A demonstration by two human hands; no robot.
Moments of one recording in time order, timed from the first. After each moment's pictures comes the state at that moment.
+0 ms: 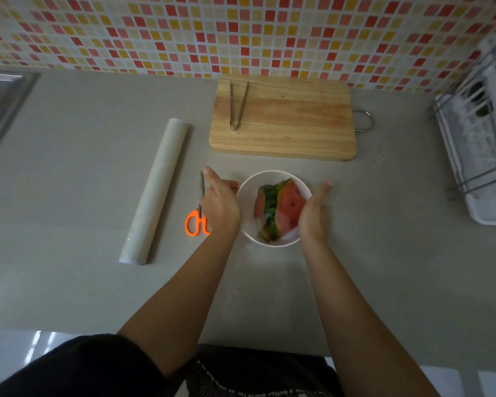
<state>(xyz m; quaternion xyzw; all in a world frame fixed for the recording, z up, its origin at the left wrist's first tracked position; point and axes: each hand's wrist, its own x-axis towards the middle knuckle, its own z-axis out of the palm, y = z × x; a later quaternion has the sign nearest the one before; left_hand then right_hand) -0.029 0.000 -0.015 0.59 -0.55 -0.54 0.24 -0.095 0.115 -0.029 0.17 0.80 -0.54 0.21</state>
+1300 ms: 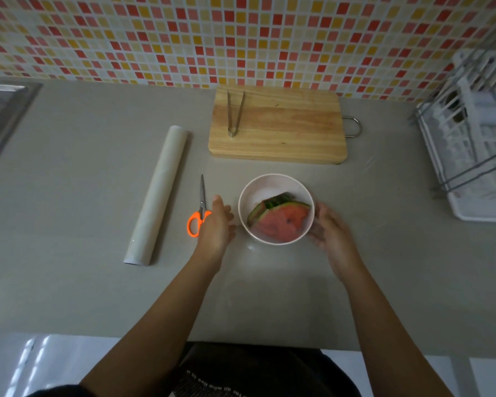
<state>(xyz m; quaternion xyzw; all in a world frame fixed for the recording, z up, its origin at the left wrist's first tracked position) 0.025 0.007 -0.021 0.51 -0.50 -0.69 0.11 -0.091 0.184 -0.043 0.03 0.69 -0.65 0.31</state>
